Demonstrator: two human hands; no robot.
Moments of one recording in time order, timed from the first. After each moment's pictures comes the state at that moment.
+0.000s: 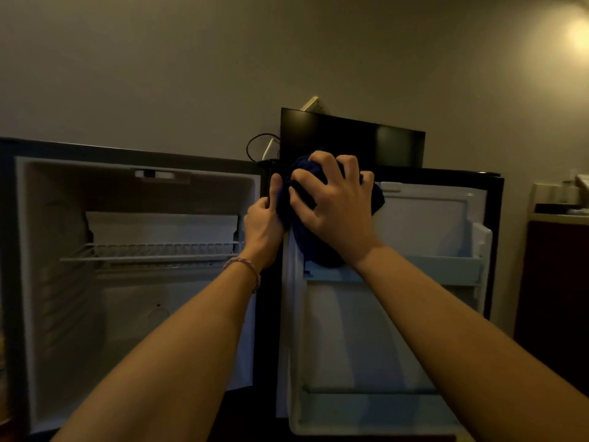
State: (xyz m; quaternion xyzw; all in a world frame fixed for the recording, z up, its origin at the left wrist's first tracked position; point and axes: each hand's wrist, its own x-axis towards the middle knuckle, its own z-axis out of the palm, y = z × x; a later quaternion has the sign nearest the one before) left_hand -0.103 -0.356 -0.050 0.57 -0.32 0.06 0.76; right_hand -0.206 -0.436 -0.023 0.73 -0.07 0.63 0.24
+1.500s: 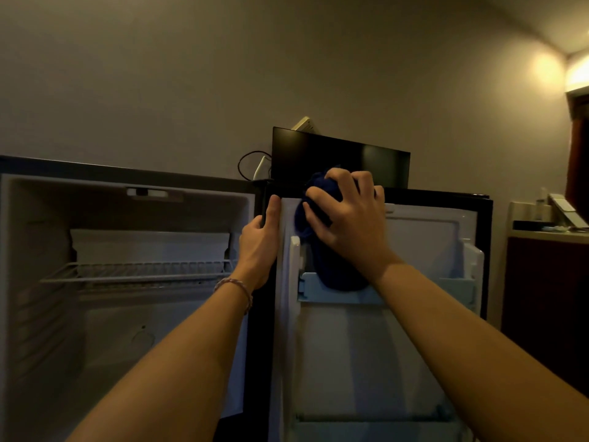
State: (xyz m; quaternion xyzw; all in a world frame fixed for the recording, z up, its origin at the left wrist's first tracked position) left_hand -0.080 -0.365 -0.052 0.55 -0.35 0.02 0.76; right_hand -0.220 -0.463 -0.013 0.70 -0.05 0.65 0.30
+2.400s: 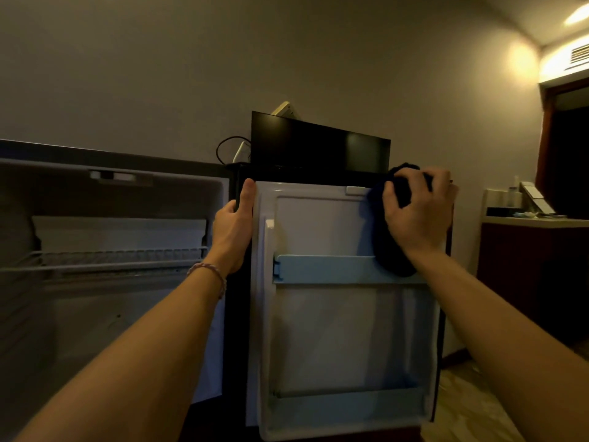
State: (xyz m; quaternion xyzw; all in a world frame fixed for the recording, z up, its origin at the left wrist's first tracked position) left_hand -0.077 -0.366 -0.053 0.56 -0.34 0.01 0.76; right_hand -0.297 -0.559 -0.027 0.64 -0.22 0.73 0.10
